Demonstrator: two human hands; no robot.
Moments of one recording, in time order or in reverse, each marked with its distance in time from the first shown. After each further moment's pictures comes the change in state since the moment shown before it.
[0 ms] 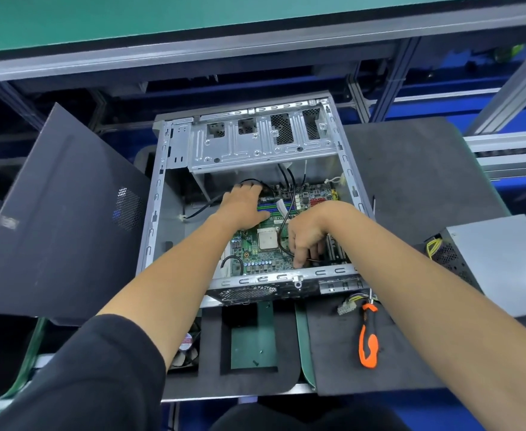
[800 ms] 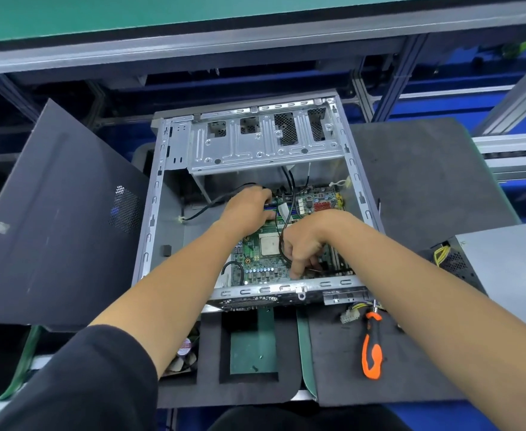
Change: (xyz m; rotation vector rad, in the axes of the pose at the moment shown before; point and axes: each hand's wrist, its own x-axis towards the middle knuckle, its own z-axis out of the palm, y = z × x) left_hand -0.002 0.007 0.000 -0.123 0.092 0.100; right_hand 0.007 -0.008 0.000 -0.109 0.004 -0.034
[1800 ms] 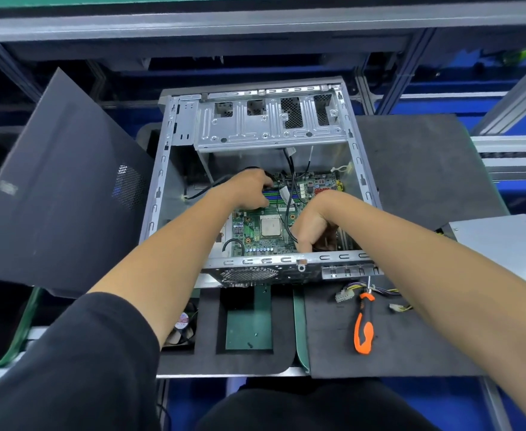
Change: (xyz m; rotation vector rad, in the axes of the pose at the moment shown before) left_hand 0.001 -0.006 -0.015 0.040 -0.209 0.045; right_hand -0.004 -0.004 0.005 -0.016 -0.315 0.142
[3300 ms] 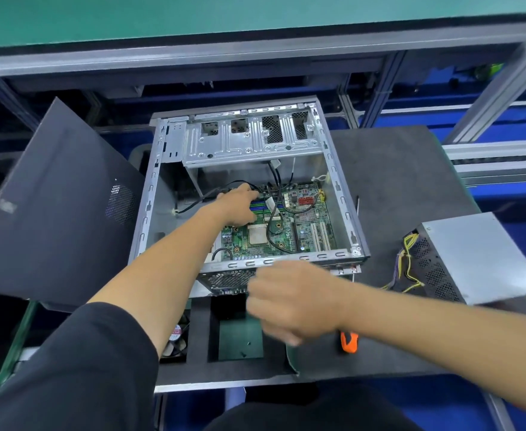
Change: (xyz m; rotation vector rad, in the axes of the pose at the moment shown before) left_hand -0.009 0.009 0.009 0.072 -0.054 -0.096; right_hand -0.058 -0.034 0.140 -0.742 1.388 -0.886
